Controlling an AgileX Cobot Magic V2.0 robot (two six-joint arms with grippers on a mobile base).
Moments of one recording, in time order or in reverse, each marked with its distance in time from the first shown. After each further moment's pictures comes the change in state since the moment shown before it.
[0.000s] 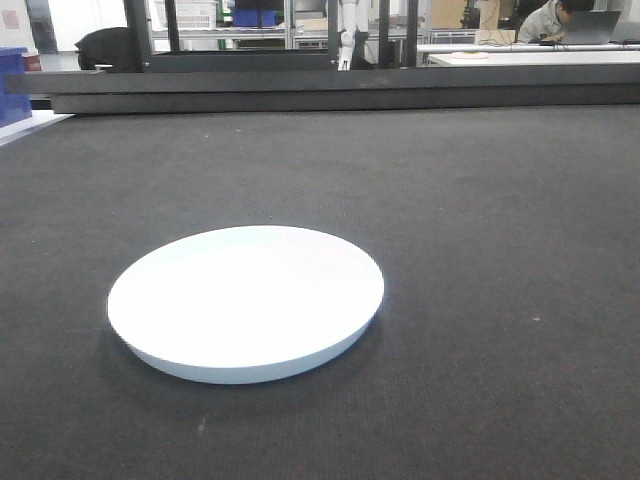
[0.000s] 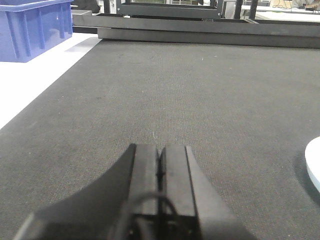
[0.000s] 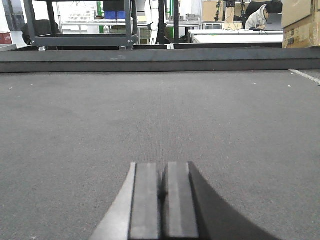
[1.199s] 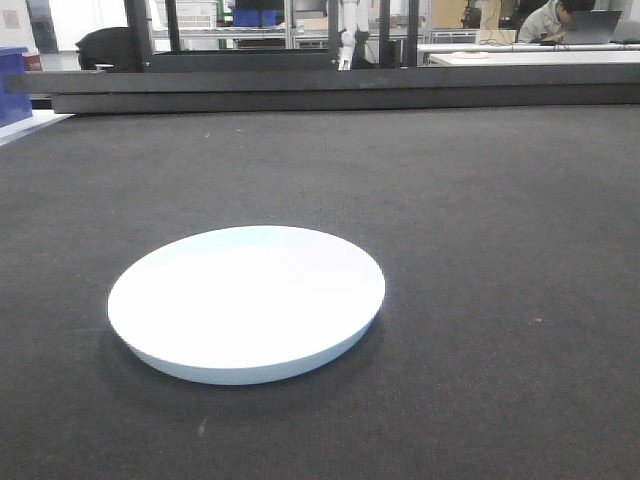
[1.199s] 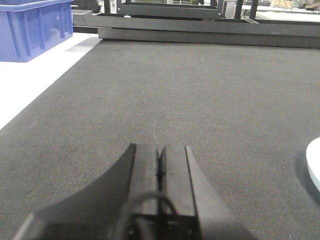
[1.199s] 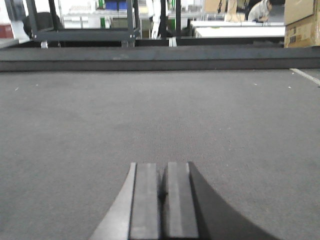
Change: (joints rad) left arm 0.000 0.000 0.000 0.000 0.000 0.000; right arm 0.000 0.046 -0.239 0.000 0.270 -0.003
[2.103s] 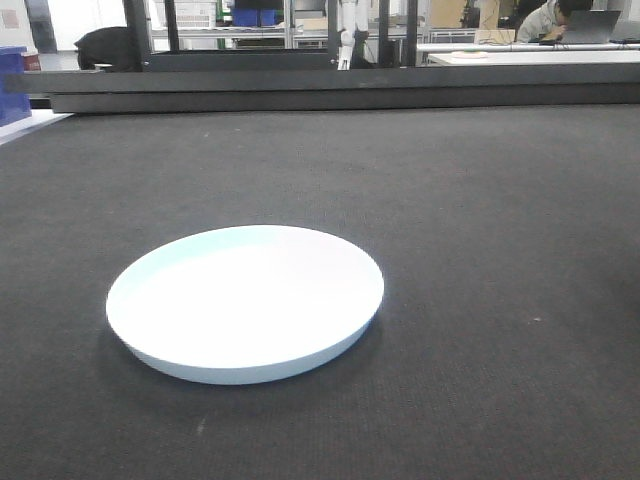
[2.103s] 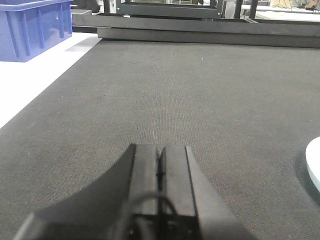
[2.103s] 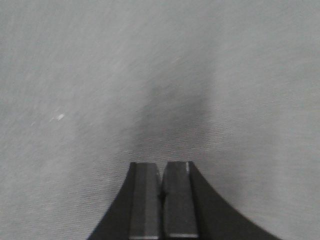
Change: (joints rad) left arm 0.000 0.000 0.000 0.000 0.000 0.000; right arm 0.186 1.045 -0.478 0.003 0.374 -0.006
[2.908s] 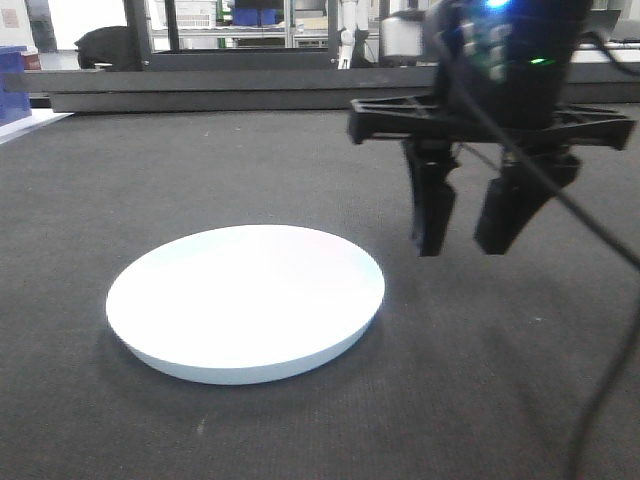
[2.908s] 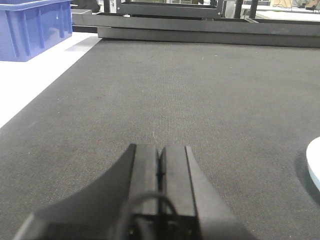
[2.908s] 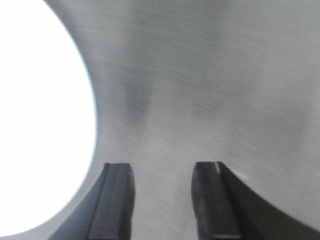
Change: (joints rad) left arm 0.000 0.000 0.000 0.000 0.000 0.000; right arm 0.382 0.636 -0.605 -0.003 0.311 0.411
